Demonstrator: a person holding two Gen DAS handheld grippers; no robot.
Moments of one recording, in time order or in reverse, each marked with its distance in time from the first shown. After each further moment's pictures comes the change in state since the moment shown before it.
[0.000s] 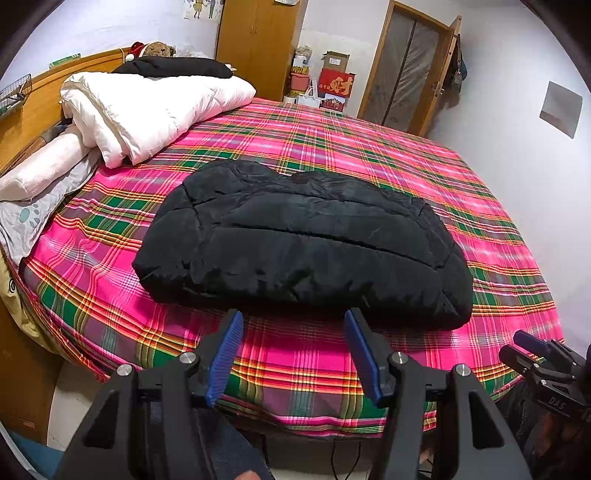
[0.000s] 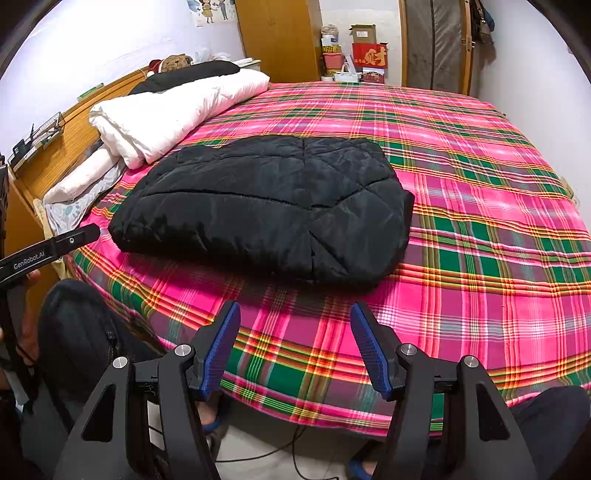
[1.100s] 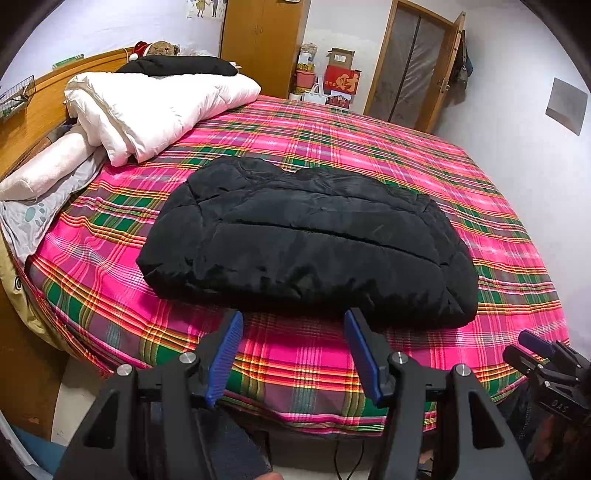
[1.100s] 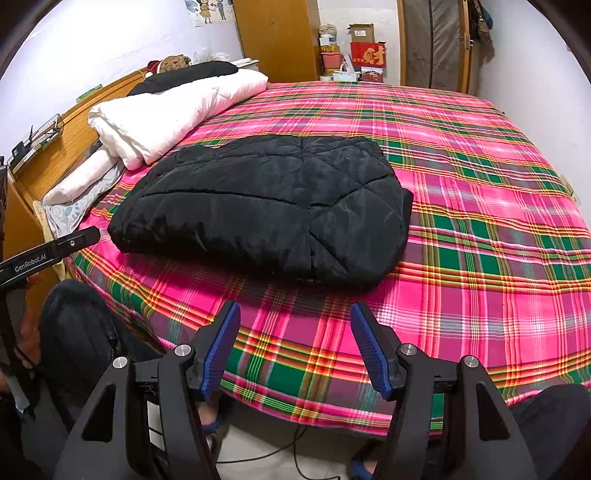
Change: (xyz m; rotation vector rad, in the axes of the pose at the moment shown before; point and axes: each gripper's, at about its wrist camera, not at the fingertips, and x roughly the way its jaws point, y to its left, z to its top) left arm 0.000 -0.009 -0.001 -0.004 0.015 0.040; right arm 0.001 -0.002 0.000 0.002 0.003 0.001
